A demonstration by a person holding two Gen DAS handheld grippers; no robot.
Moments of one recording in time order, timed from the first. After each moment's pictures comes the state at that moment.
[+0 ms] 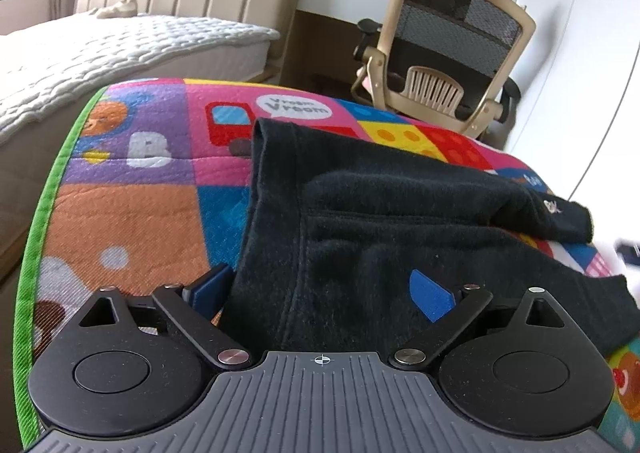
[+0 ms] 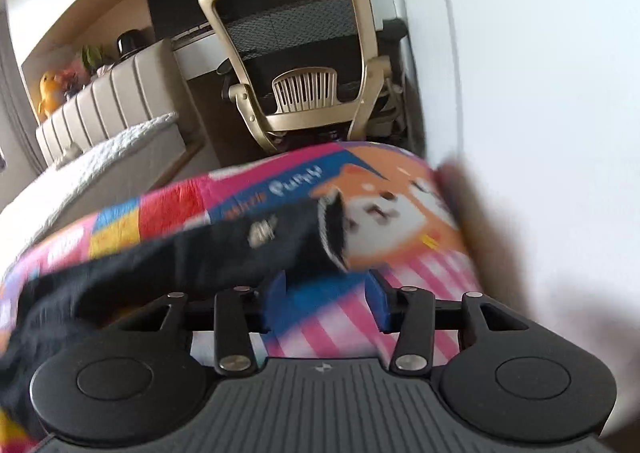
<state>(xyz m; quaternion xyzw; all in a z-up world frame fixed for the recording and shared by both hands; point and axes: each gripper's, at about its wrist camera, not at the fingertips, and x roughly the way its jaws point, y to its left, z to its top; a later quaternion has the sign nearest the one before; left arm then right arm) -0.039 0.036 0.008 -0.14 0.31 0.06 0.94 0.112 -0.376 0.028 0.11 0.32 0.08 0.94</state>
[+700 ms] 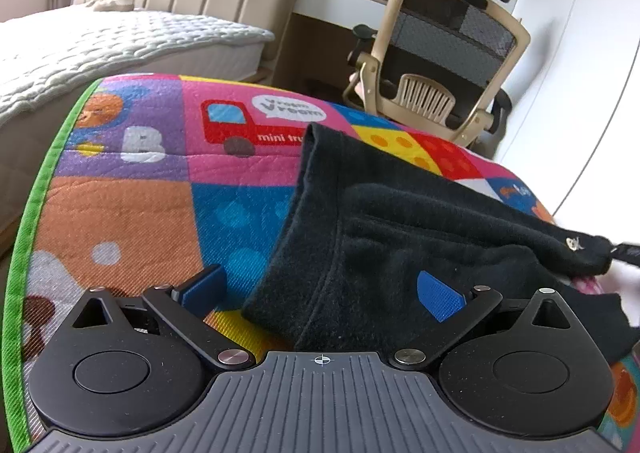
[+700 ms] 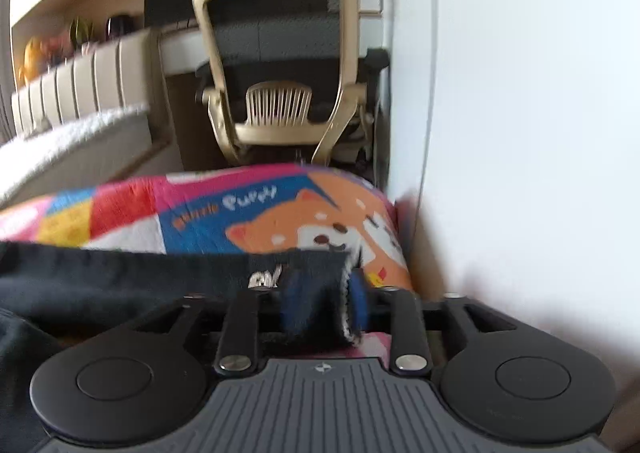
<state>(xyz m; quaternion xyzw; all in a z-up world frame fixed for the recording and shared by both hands) -0.041 0.039 0.005 -0.16 0.30 0.05 0.94 0.093 -0.393 0.036 0.02 0.28 0.03 0.96</state>
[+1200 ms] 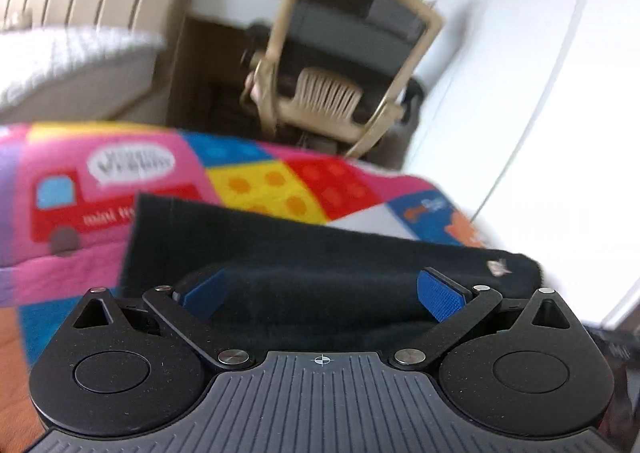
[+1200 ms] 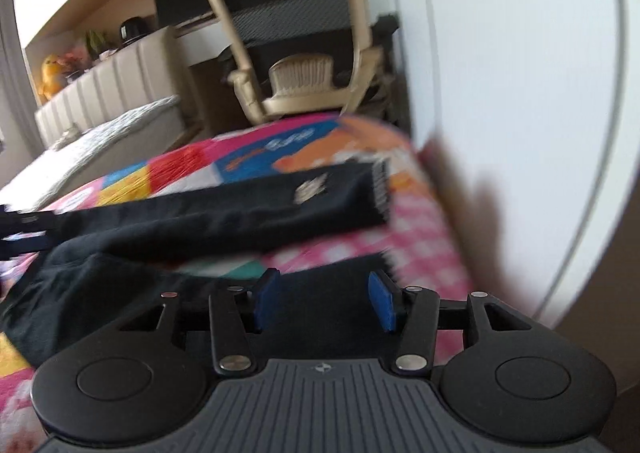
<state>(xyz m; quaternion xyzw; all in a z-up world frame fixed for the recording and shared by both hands) 0.069 -0.005 0.037 -0.15 0.32 -0.08 0.93 0.025 -0.386 0.011 0.08 0.33 0.08 0.94</state>
